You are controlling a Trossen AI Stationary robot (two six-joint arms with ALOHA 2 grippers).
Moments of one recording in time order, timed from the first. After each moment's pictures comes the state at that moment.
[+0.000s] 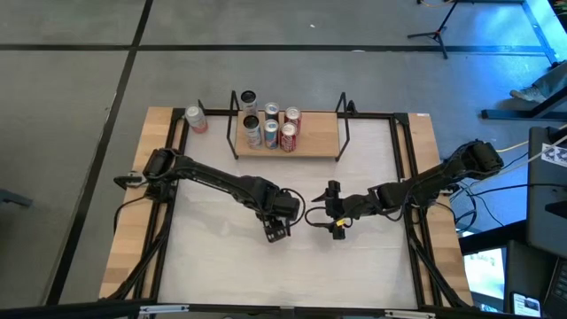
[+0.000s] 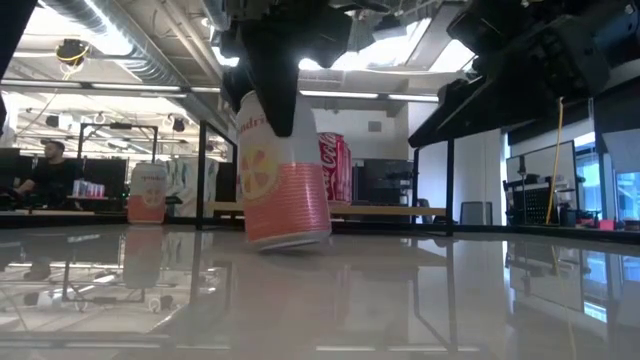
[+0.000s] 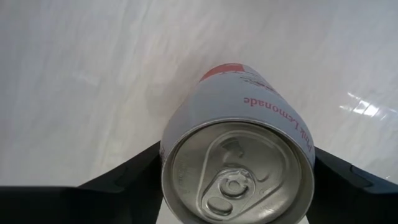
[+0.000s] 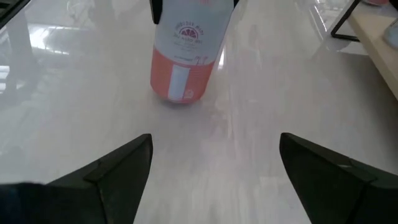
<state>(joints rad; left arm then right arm) -0.21 1.97 1.64 -1.05 -0.02 -0.64 0.33 1.38 0.60 0.18 0.25 0.06</state>
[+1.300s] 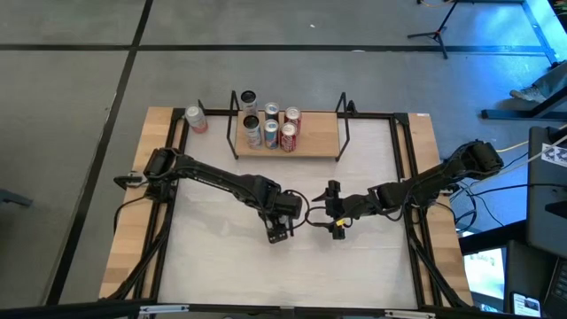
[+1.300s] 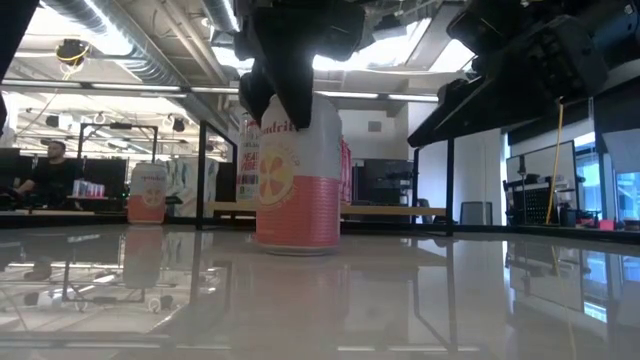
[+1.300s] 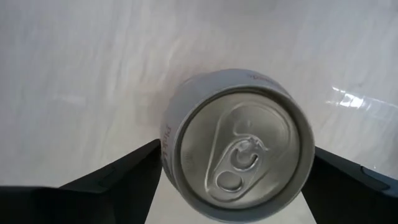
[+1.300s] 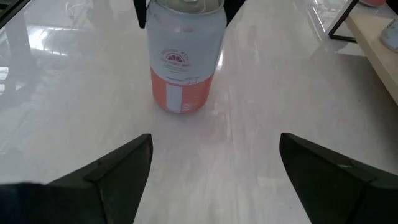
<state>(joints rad) -0.19 1.97 1.64 -0.97 0.02 -0.54 0.33 1.38 0.60 0.18 0.26 0.05</state>
